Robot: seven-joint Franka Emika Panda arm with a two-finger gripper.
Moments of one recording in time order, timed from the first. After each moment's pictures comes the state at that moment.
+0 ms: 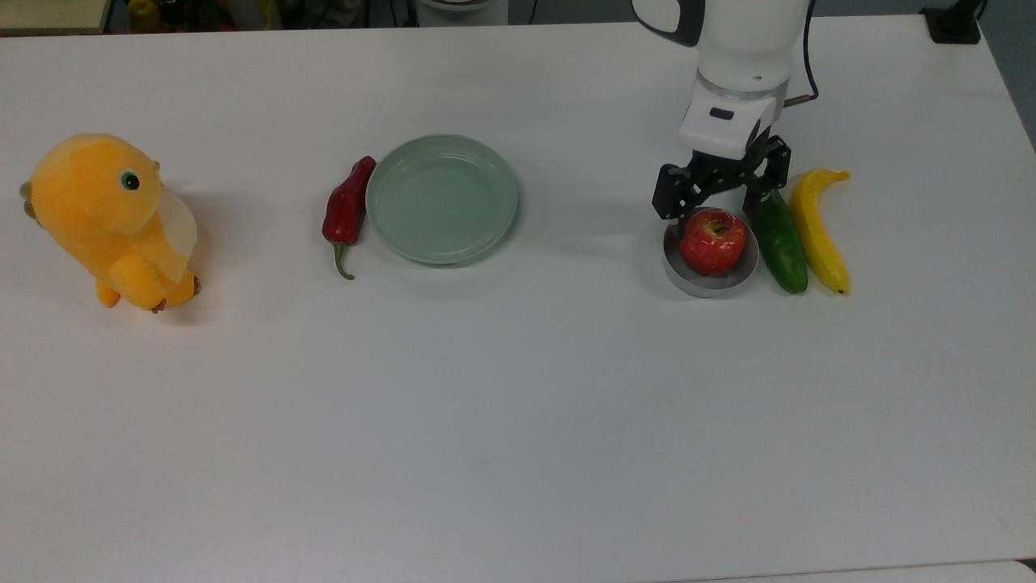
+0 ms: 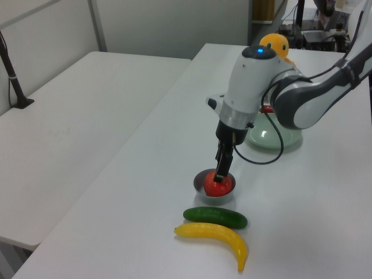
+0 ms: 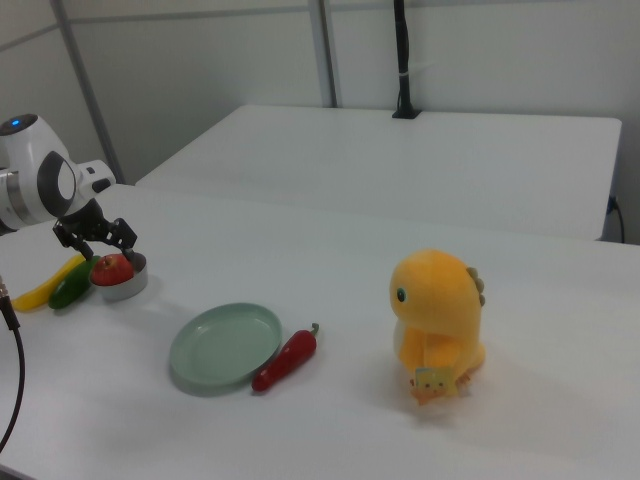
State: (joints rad) arm 0.35 0.43 0.23 -1.73 -0.23 2.42 0.34
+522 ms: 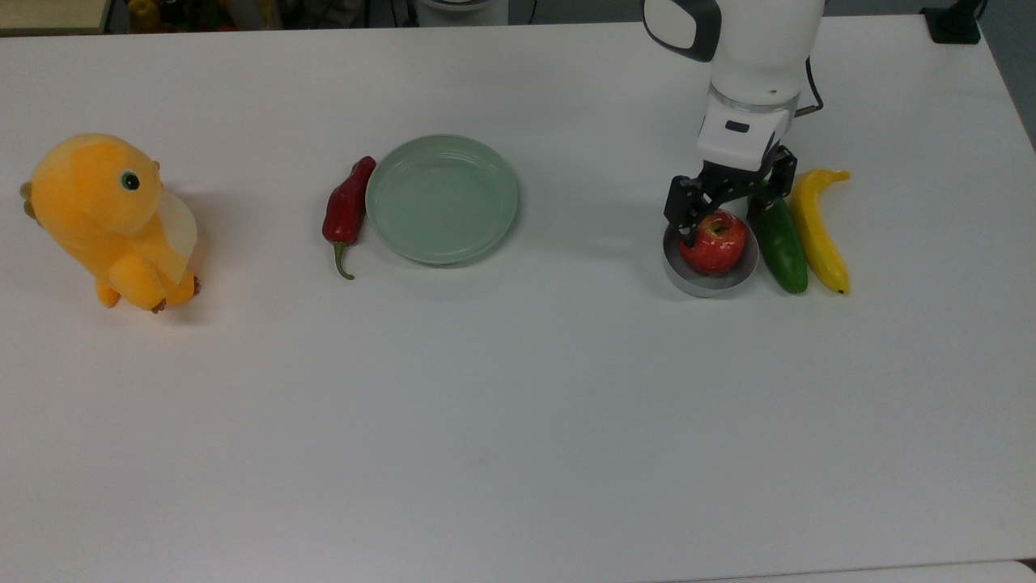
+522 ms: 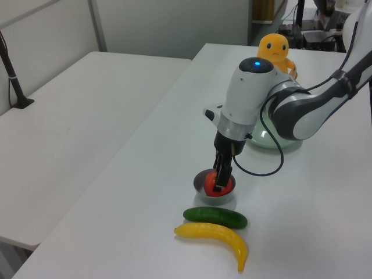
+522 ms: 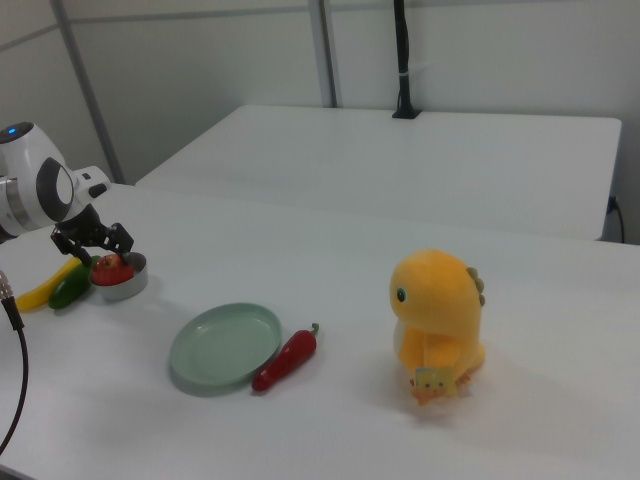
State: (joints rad) arm 0.37 0.47 0.23 -1.71 -0.27 2.43 0.34
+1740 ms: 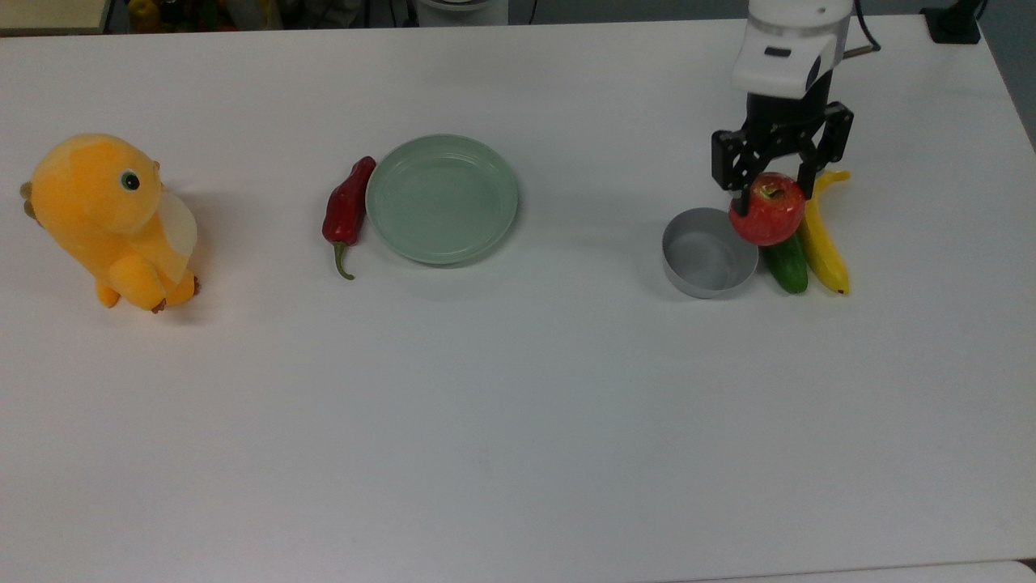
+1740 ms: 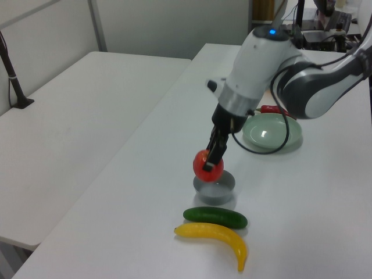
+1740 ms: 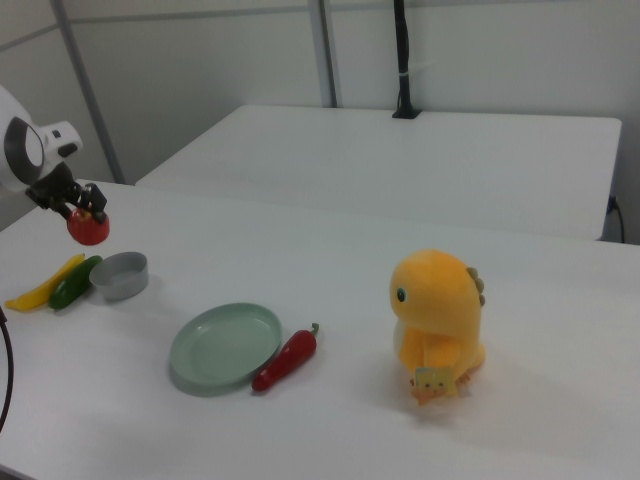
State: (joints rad) arm 0.33 0.37 0.31 -1.67 -0.30 2.43 0.47
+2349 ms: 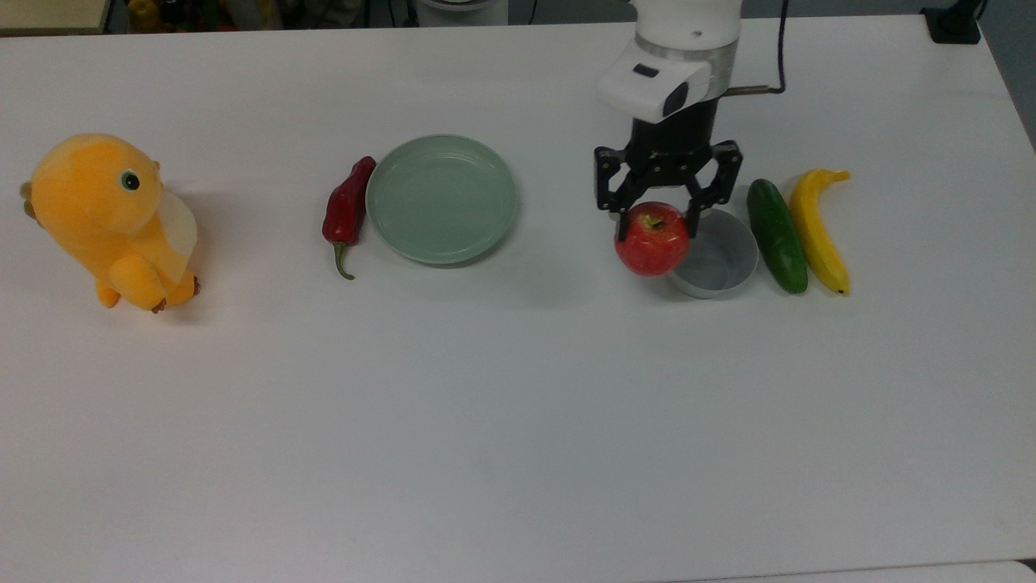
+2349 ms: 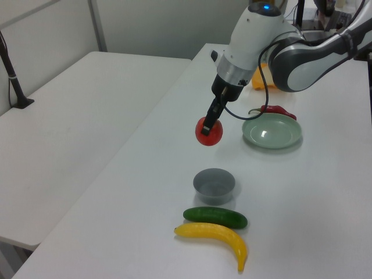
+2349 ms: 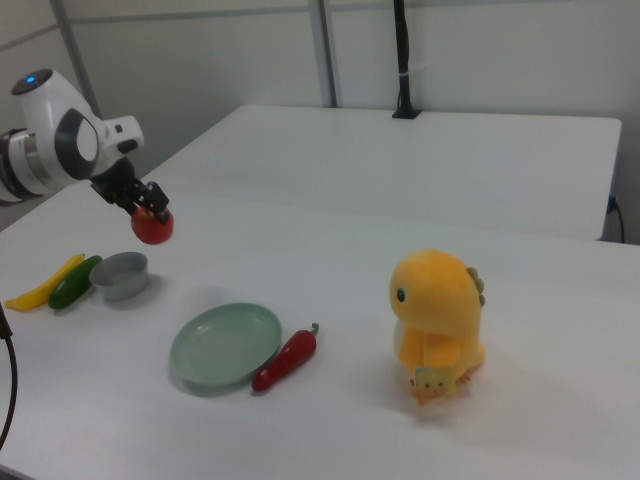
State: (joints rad) arm 0.21 0.33 0.24 -1.71 -0.30 2.40 0.50
